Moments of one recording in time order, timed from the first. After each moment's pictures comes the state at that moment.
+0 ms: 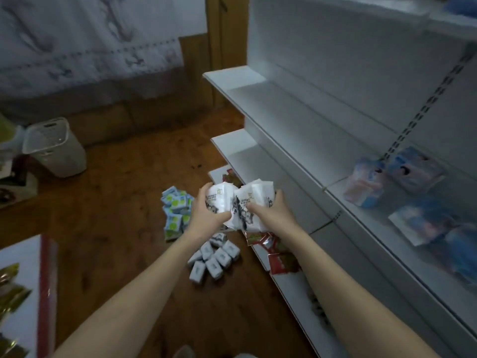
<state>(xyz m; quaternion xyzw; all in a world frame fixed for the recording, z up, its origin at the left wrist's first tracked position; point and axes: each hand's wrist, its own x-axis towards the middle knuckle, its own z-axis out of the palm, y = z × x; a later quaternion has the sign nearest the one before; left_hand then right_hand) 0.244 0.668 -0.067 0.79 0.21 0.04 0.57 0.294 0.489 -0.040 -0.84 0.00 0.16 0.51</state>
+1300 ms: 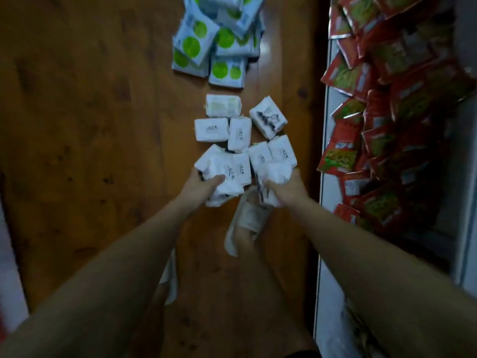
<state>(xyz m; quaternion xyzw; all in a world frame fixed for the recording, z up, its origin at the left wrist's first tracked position) 0.306 0.845 -0.673 0.47 0.58 -0.18 0.64 0.453 0.679 -0.699 -0.82 0.09 0.49 0.28</state>
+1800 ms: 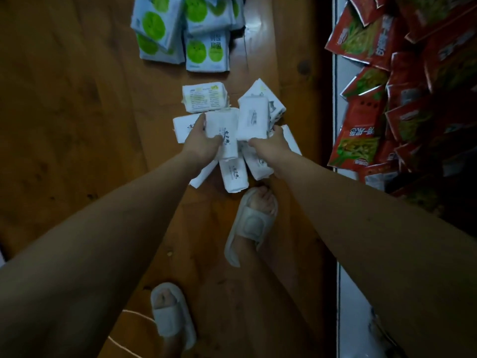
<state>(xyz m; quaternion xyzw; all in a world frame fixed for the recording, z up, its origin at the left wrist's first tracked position) 0.414 0.868 -0.786 0.60 0.55 -0.18 0.55 0.518 0.739 -0.806 -0.78 0.11 0.54 0.30</state>
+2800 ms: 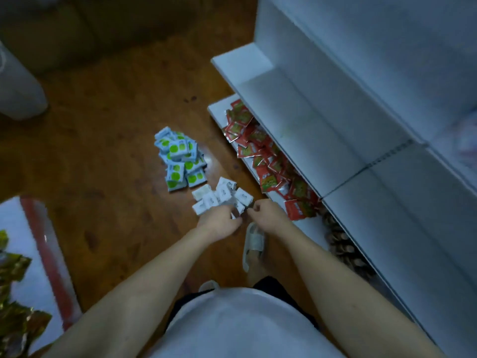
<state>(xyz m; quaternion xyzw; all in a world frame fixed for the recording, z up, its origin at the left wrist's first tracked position) 0.268 0.796 -0.270 0.89 0.11 -0.32 0.31 0.315 0.646 -0.257 -0.89 -0.03 0.39 0.25</state>
